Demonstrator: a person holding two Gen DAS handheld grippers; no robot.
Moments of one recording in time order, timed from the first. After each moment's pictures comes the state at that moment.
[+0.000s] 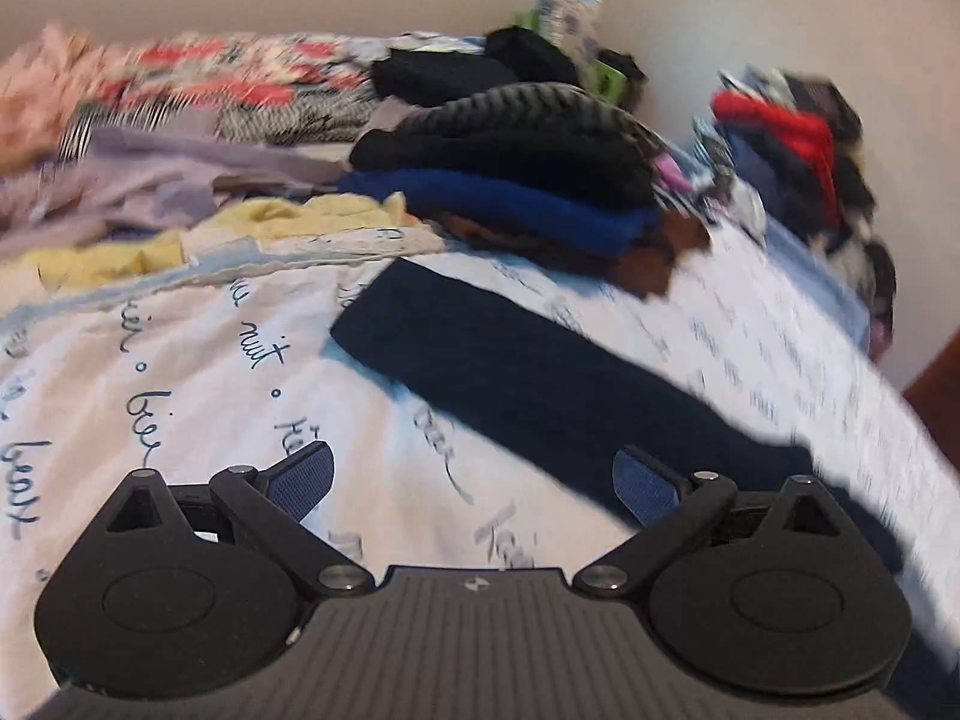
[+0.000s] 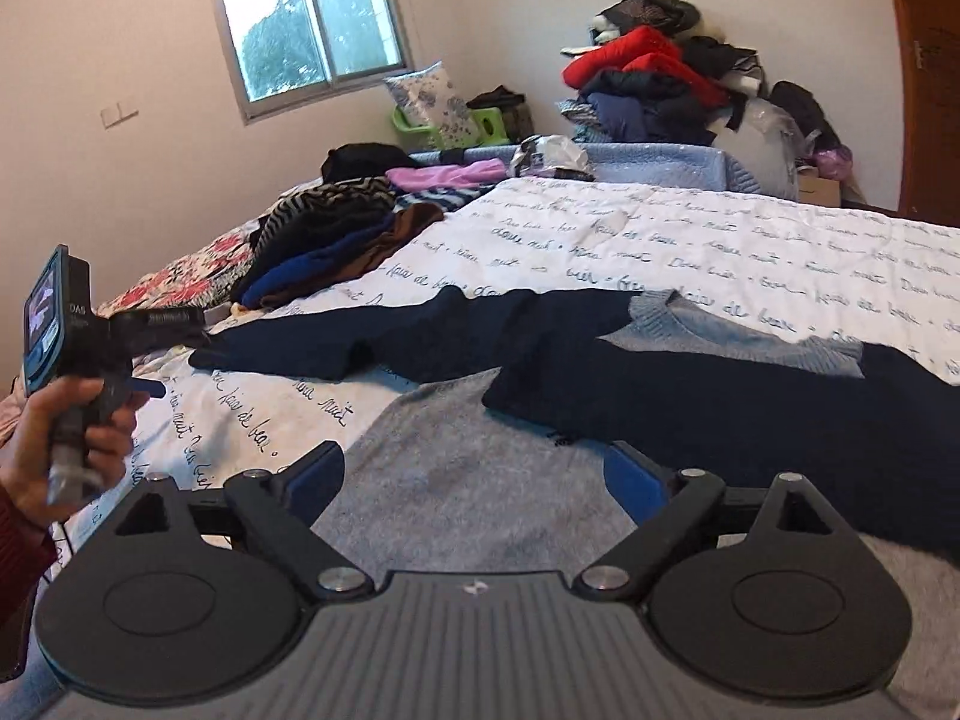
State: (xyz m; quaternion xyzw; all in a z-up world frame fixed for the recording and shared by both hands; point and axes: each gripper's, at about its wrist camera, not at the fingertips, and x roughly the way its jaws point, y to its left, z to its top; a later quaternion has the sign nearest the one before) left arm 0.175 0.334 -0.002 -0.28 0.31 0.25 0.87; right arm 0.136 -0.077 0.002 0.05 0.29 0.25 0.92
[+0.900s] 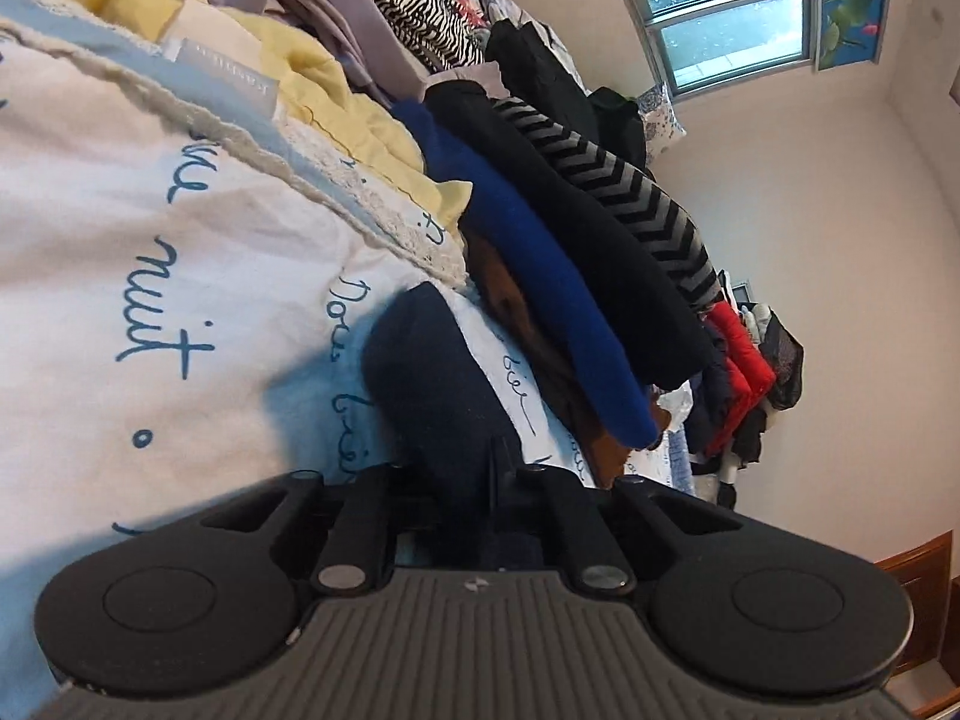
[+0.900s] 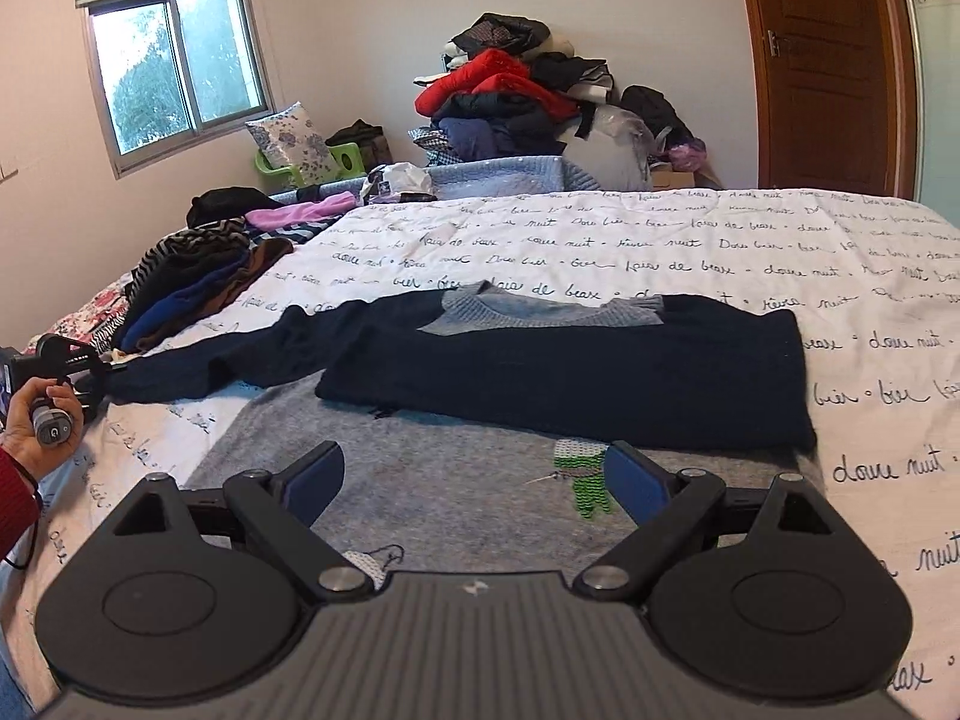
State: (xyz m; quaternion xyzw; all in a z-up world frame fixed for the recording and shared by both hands) left arm 0.216 0.427 -0.072 -0.56 0.17 0.19 0.78; right arm 0.109 -0.141 -0.015 0.07 0.28 0.12 0.95
